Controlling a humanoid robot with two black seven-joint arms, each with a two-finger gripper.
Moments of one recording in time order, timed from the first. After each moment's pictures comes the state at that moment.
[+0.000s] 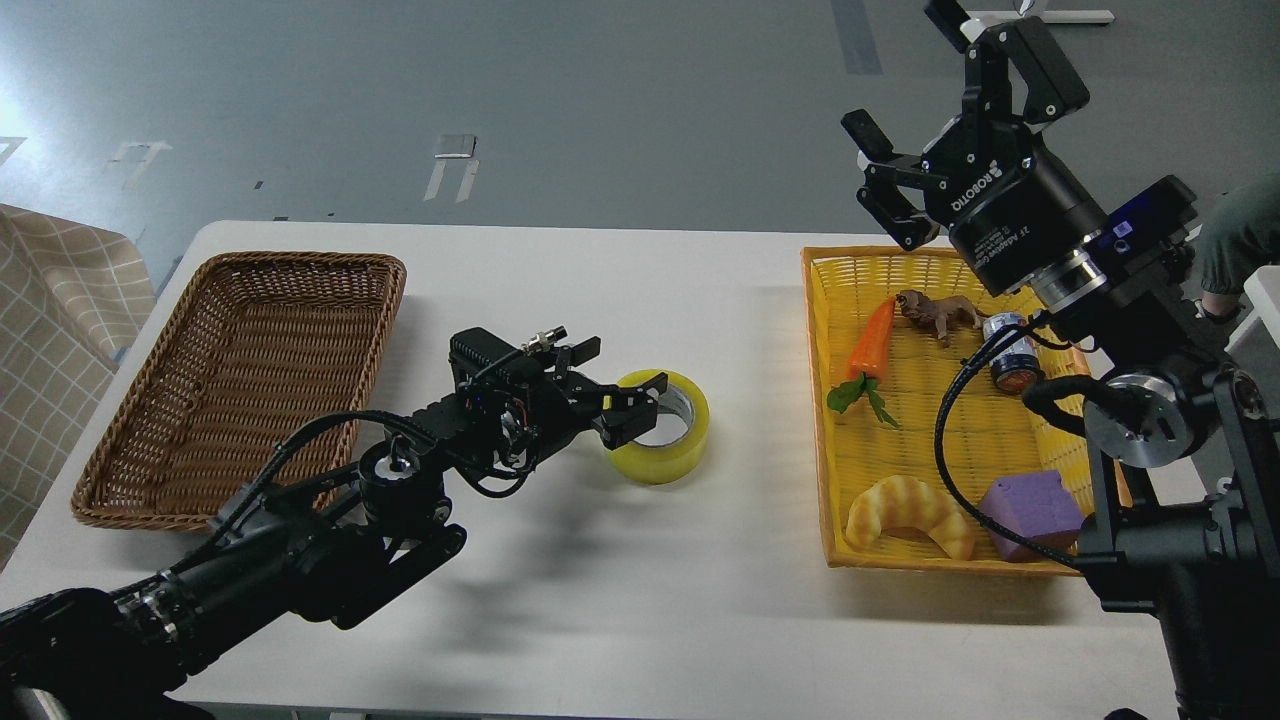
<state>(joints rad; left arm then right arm) -0.53 0.19 -0.63 -1.01 2.18 0.07 -0.12 0.40 0.00 1.51 1.52 -0.89 0.44 -0.15</state>
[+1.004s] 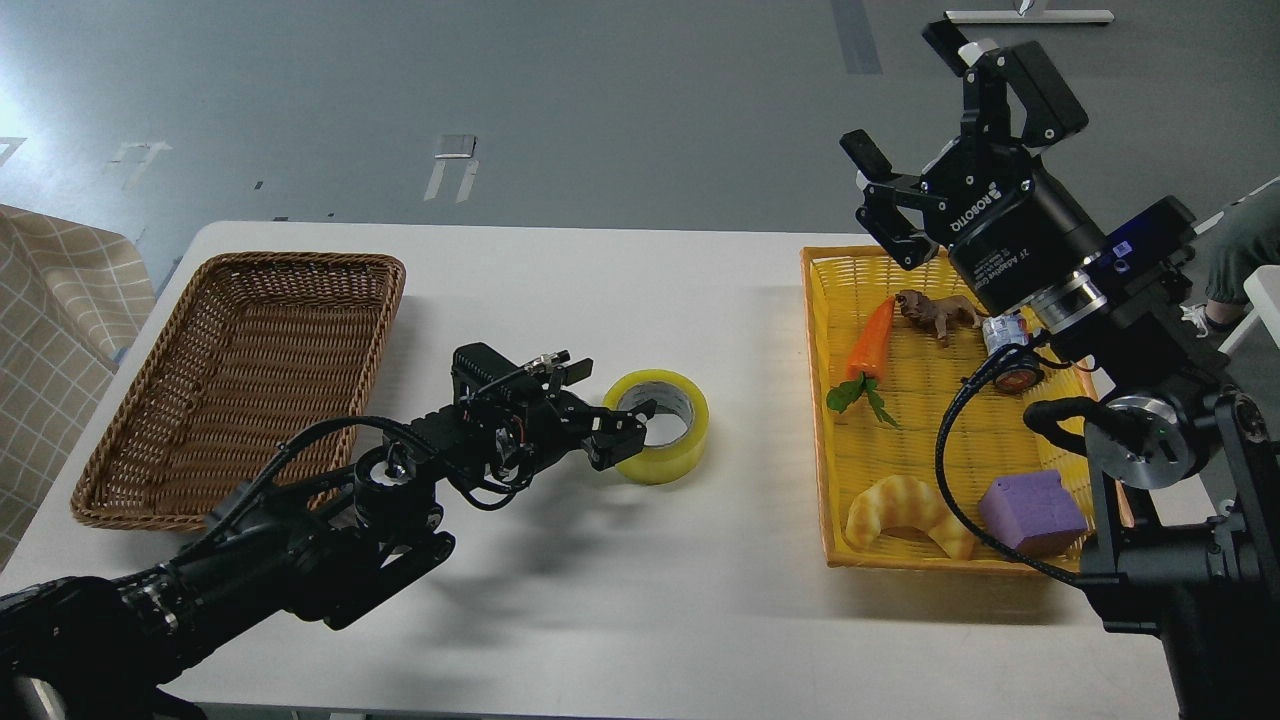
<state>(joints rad) -0.56 0.20 -0.56 -0.96 2.18 0.08 -0.17 0.37 0.00 1.51 1.55 -0.90 0.44 -0.15</state>
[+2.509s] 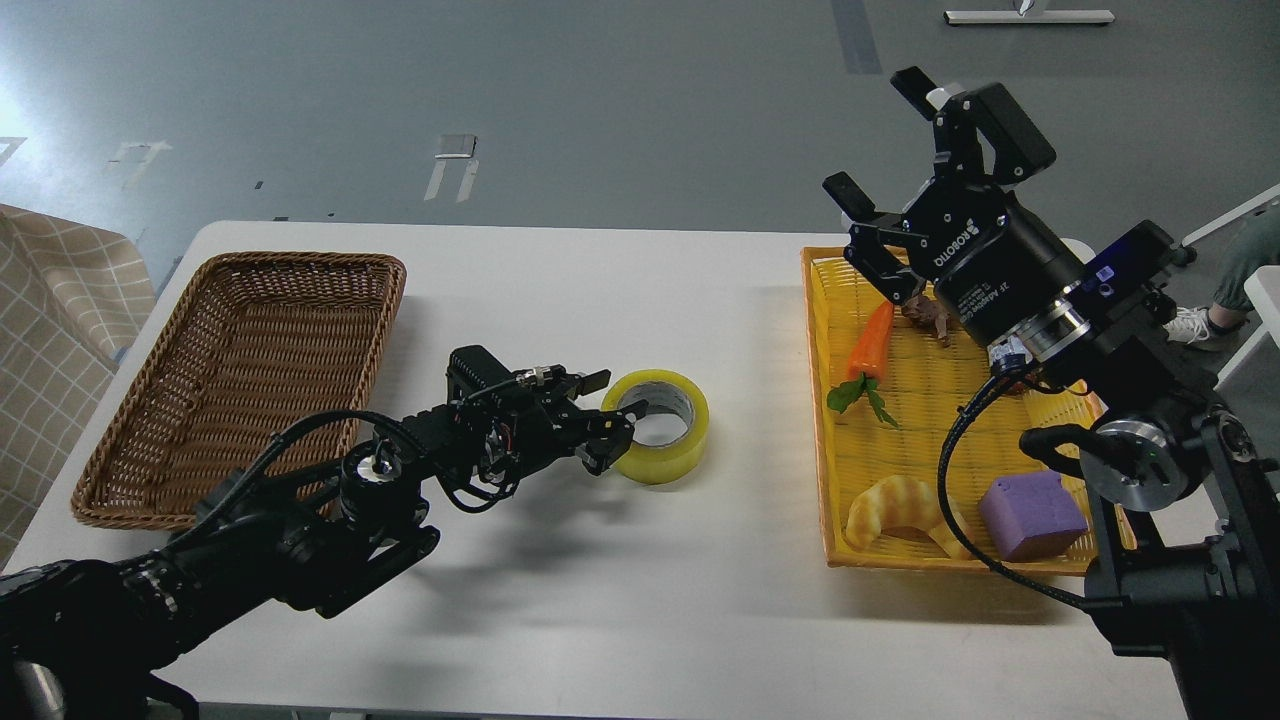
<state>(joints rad) -0.59 0.21 -0.50 -0.87 2.18 0.14 -0.27 0.32 -0.04 1.46 1.56 -0.90 0.44 -0.15</state>
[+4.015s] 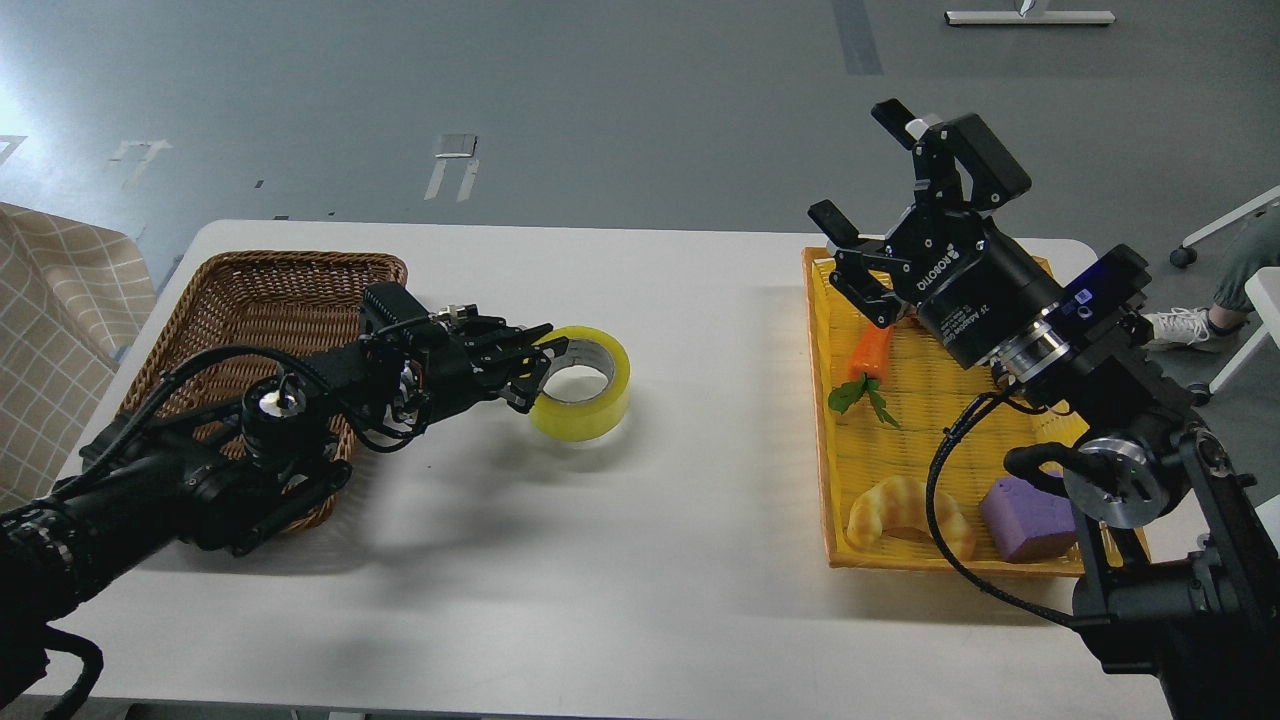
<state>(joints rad) -0.69 0.43 -0.50 -0.89 2.08 0.11 -0.40 0.30 -0.02 1.43 1.55 -0.90 0.44 -0.15</state>
